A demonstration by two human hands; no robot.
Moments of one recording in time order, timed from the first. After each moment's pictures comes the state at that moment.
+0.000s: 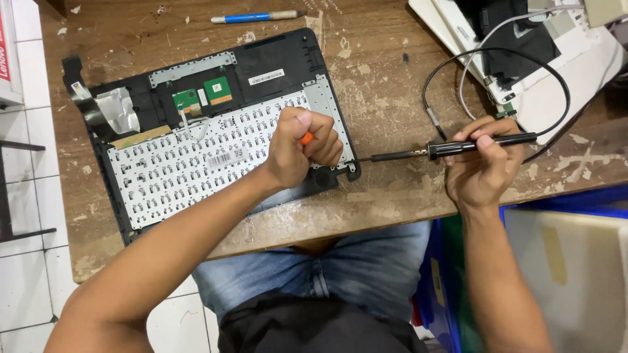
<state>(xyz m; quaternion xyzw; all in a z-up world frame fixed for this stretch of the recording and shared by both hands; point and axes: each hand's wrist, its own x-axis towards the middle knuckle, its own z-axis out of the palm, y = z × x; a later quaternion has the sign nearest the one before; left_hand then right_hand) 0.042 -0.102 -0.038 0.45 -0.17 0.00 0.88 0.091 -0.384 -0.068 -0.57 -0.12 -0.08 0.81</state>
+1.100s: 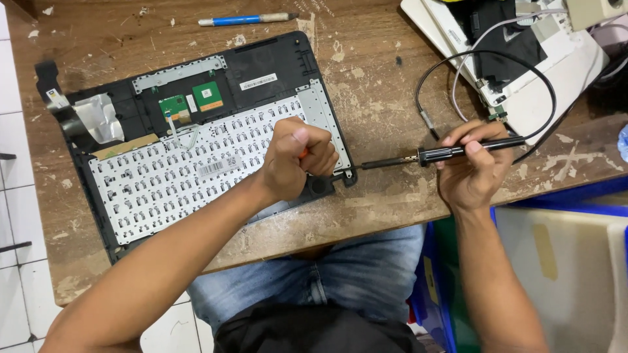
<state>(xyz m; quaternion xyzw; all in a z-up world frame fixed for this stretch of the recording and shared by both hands) 0.039 -0.098 -0.038 0.48 -0.17 0.01 0.86 0.092 -0.377 -0.071 -0.56 -0.19 -0.07 0.80</state>
